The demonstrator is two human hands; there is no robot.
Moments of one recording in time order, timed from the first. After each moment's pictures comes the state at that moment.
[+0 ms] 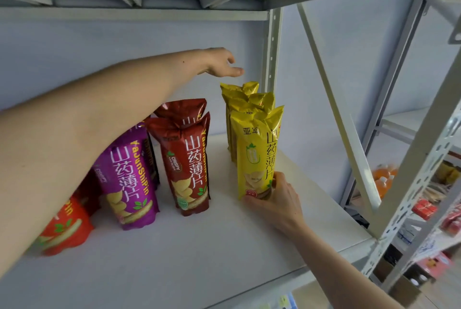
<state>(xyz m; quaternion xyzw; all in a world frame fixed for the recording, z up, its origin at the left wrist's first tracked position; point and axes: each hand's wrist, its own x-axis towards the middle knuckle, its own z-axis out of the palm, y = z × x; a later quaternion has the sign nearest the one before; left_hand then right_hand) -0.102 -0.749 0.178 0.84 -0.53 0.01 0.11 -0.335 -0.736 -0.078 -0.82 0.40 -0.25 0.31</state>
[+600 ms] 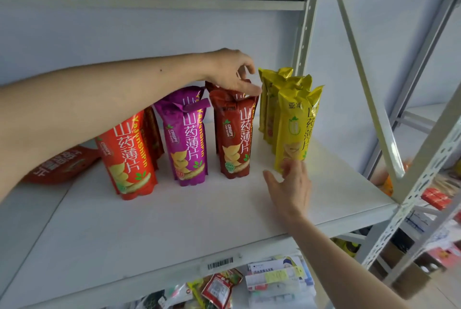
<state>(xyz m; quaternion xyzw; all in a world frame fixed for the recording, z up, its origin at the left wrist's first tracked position) -0.137 -0.580 0.161 0.78 -0.62 0.02 0.07 -0.311 -0.635 -0.088 -0.76 0.43 -0.42 0.24</state>
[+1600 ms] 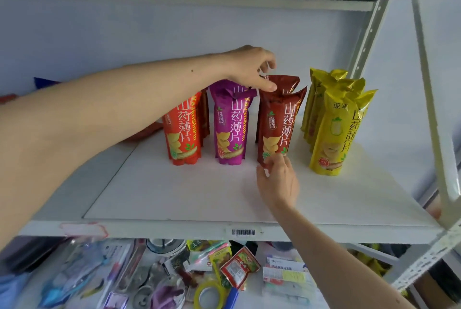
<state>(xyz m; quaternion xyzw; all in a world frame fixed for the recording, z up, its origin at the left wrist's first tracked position) -0.152 -0.506 0.157 0.83 -0.54 0.05 0.12 -0.279 -0.568 -0.077 -0.86 0.31 -0.32 0.25</state>
